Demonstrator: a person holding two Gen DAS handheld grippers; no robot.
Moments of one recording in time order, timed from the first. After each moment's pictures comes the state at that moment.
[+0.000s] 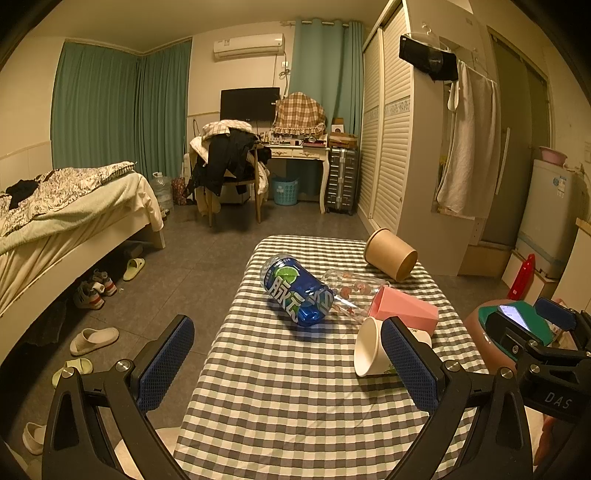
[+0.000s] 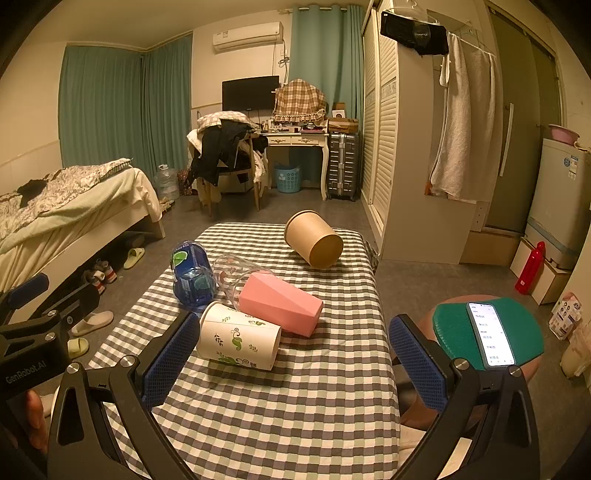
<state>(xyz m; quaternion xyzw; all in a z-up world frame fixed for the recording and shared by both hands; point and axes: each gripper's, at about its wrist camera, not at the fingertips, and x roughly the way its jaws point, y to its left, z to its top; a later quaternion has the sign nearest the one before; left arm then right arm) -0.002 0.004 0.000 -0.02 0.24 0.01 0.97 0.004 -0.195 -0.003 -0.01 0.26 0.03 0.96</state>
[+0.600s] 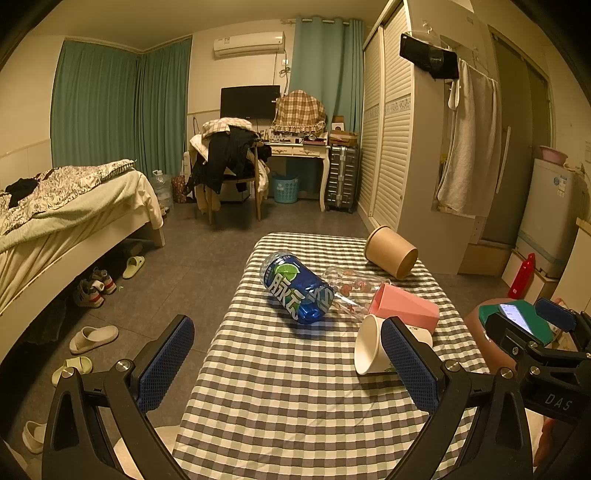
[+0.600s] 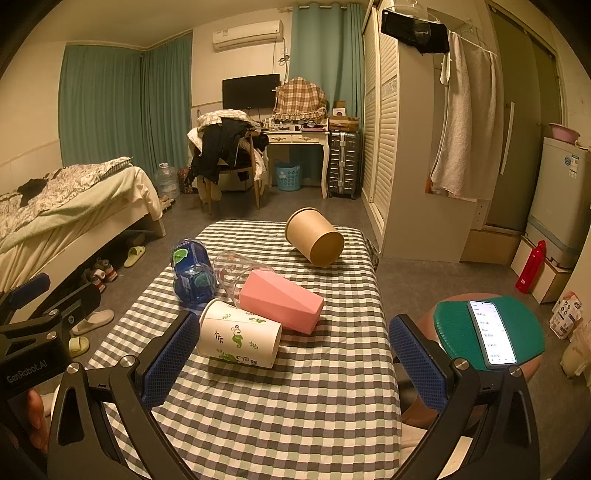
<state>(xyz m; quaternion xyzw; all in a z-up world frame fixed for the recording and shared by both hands) -0.003 0.003 -0.005 -0.02 0.24 0.01 0.97 0.001 -0.198 -0.005 -0.01 0.26 0.03 0.96</state>
